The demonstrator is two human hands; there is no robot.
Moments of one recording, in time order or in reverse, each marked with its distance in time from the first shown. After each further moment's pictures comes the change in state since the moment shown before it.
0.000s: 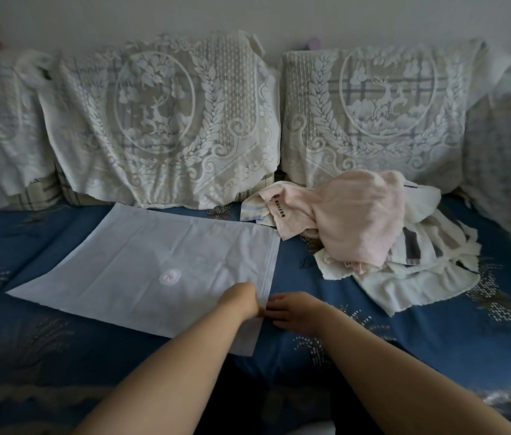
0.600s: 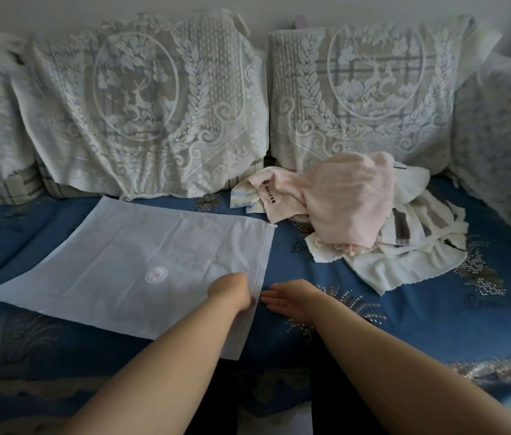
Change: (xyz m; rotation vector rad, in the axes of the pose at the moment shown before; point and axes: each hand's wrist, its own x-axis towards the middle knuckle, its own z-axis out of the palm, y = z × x) left_hand -0.010 0.006 0.006 0.157 0.028 -0.044; right_hand -0.003 0.011 -0.005 0.199 0.108 -0.054
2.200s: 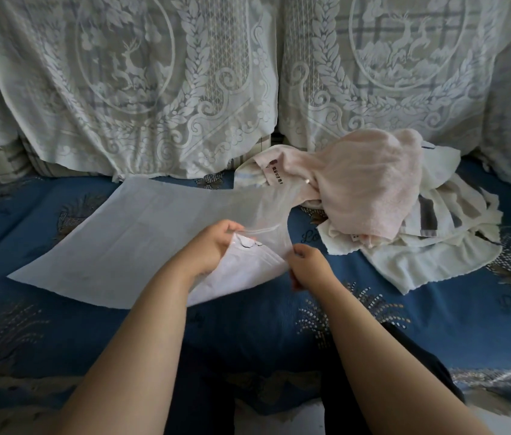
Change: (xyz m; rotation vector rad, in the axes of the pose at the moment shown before) left_hand 0.012 -0.040 -0.068 -0.992 0.010 0.210; right_hand 0.012 -0.030 0.004 -0.612 0.300 -0.396
